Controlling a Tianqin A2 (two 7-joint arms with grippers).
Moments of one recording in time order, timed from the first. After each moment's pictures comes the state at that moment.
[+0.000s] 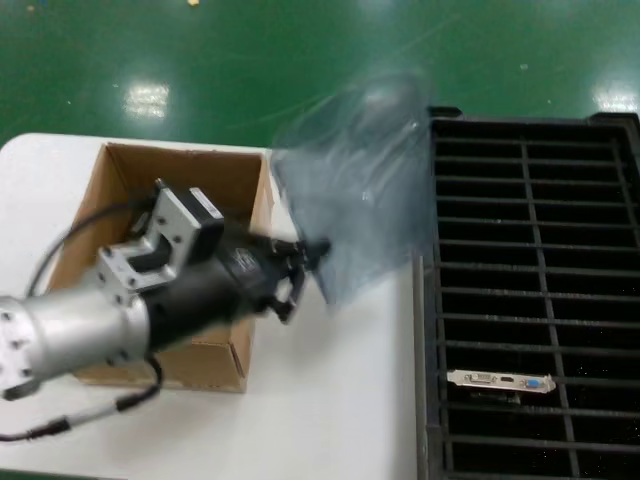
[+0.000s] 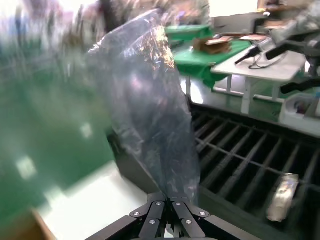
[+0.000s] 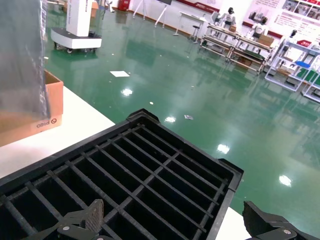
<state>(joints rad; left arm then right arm) -0.49 -0.24 1.41 -1.83 -0.99 1.27 -0.58 0.26 0.88 -1.45 1.66 1.41 -0.69 0.63</state>
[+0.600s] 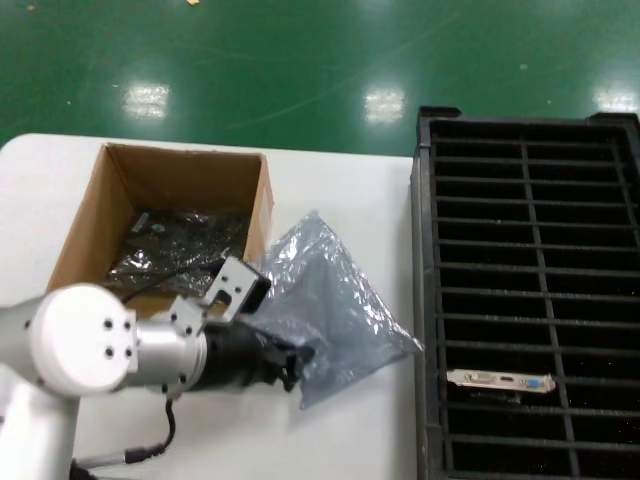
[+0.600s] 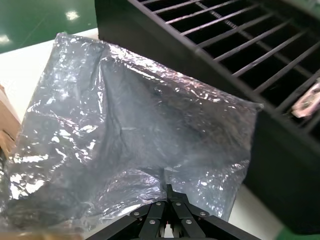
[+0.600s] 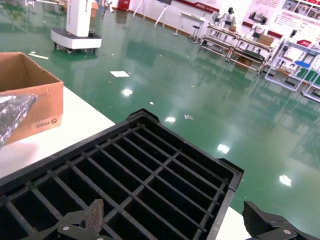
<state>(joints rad) -0.58 -0.18 1.58 -1.47 -0.66 1.31 -0.85 0.26 0.88 -1.45 1.66 1.41 -0.69 0.63</state>
